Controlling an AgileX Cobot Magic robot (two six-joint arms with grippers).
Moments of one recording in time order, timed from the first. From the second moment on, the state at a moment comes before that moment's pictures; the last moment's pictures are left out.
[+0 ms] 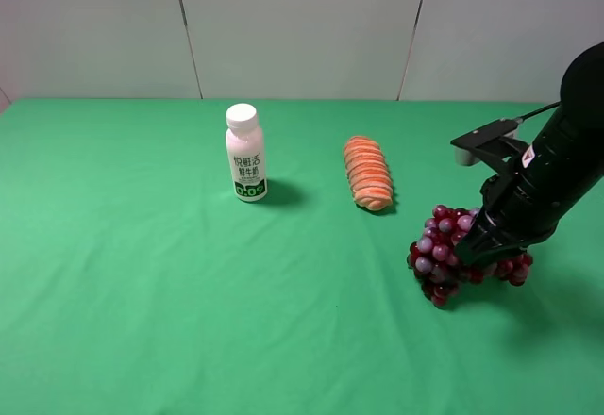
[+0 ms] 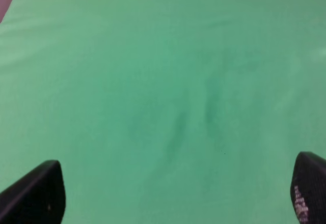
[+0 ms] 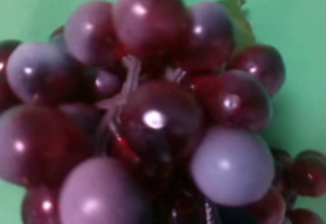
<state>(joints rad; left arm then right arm) -0.01 0.00 -0.48 0.10 1.07 -0.14 0.33 1.51 -0.74 0.05 0.82 -0.26</state>
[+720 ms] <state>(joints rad) -0.01 0.00 -0.48 0.10 1.07 -0.14 0.33 1.52 -0.75 -0.01 0.76 -0.11</state>
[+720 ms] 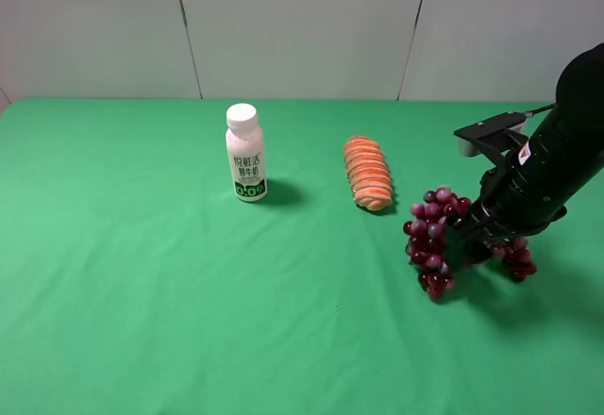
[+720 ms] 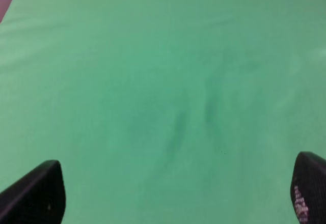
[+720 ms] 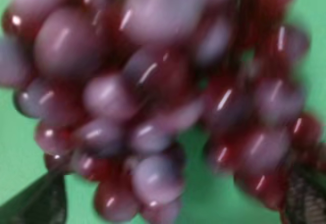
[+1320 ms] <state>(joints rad) -0.01 0.00 -0.48 0.10 1.07 -0.14 0.33 1.52 -0.88 -0.03 0.93 -0.10</state>
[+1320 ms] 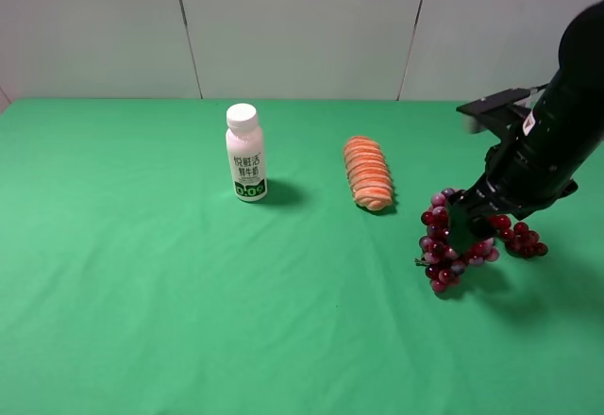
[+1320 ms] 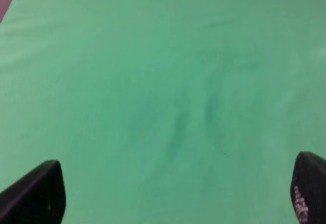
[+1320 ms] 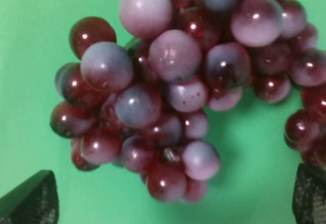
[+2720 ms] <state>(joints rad) -0.01 0.00 -0.48 0.10 1.07 -0.14 0.33 0.44 -0.83 0.12 1.22 -0.06</state>
